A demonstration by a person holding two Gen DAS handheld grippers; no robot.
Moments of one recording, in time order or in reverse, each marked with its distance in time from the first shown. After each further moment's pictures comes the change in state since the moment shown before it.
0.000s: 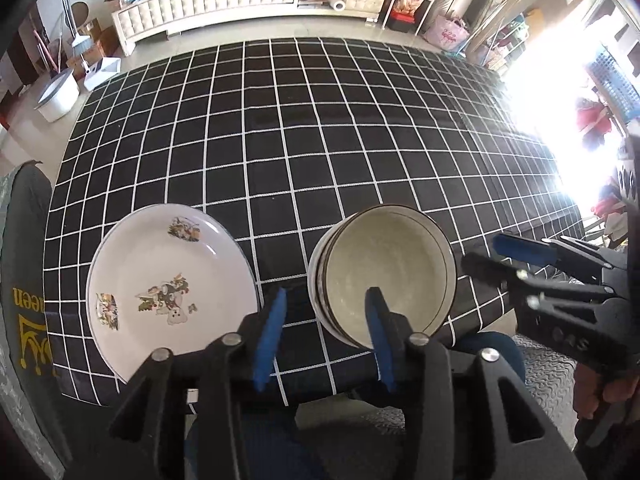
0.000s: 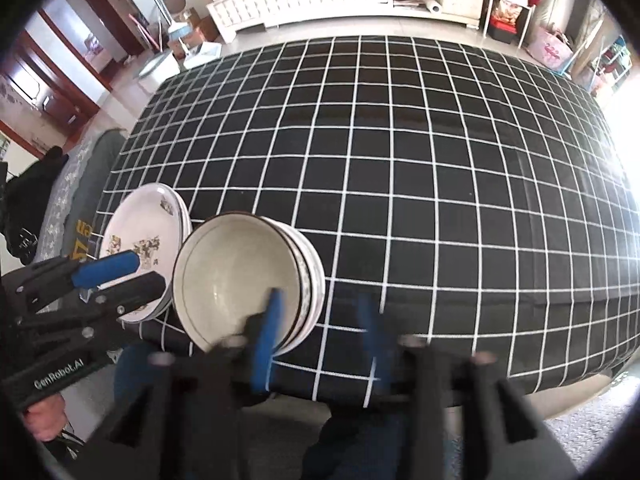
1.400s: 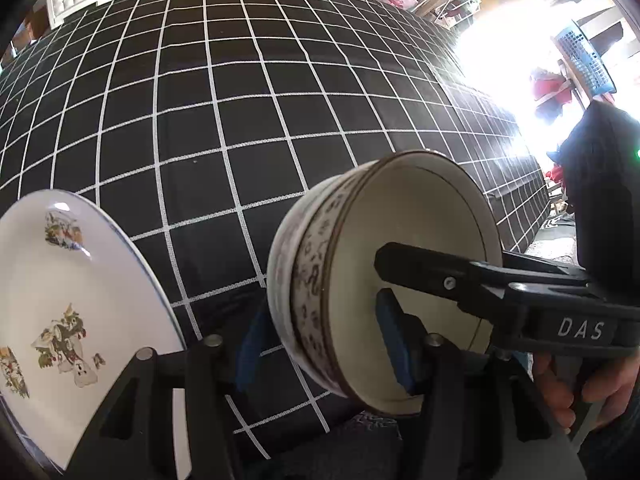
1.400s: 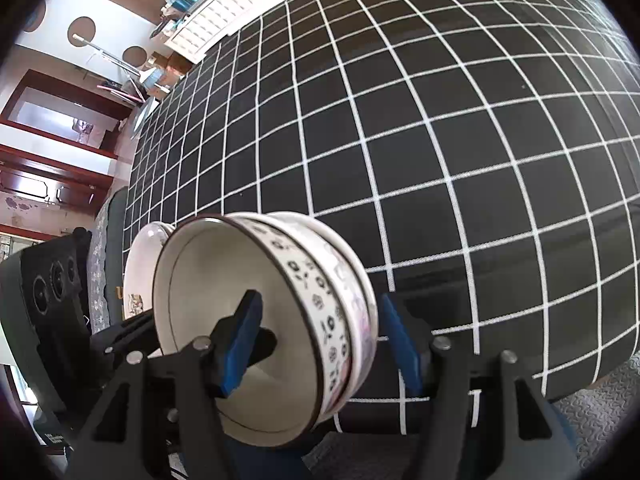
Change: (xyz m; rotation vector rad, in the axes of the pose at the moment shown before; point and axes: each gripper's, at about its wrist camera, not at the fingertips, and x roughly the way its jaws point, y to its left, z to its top) left arm 0.120 0.011 0.001 0.082 0.127 -0.258; right arm 0.069 -0.031 -0.017 0.330 0.071 0.198
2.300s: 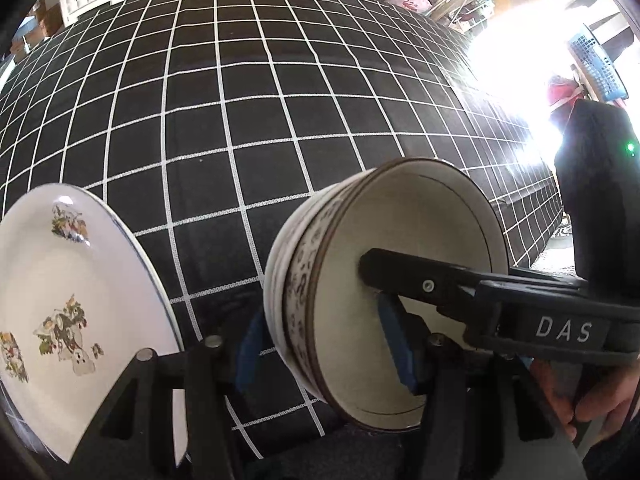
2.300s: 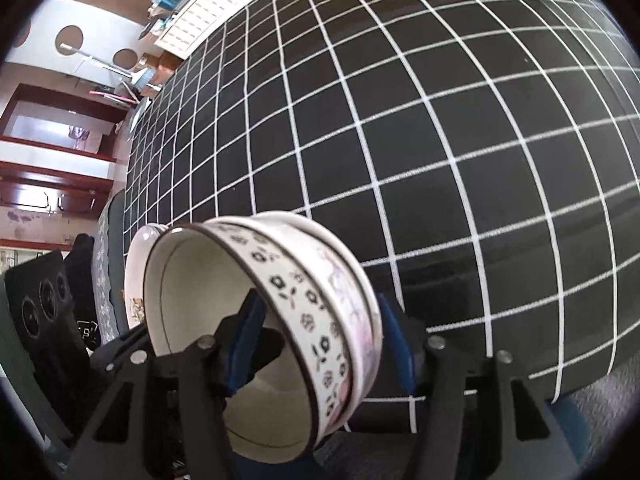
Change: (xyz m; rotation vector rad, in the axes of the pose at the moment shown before) left arm 0.003 -0.017 -0.007 -0.036 -0.009 0.042; right arm 0.004 -0.002 -0.002 0.050 0.048 0.004
